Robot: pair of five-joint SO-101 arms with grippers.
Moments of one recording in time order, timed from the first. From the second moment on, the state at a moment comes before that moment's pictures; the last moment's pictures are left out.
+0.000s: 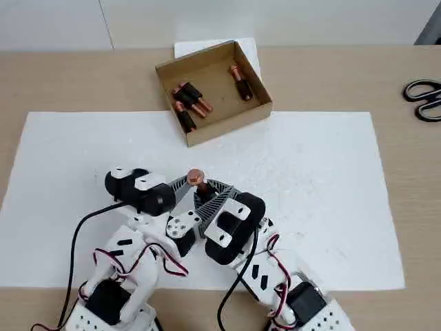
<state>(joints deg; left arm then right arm) 27.3 -96.6 84.4 36.7 17.8 -42.3 -103.0 94.9 22.1 12.1</state>
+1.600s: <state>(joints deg) -3.4 -96.7 77.6 43.4 6.2 -27.4 -102.9 89.1 22.2 12.3</state>
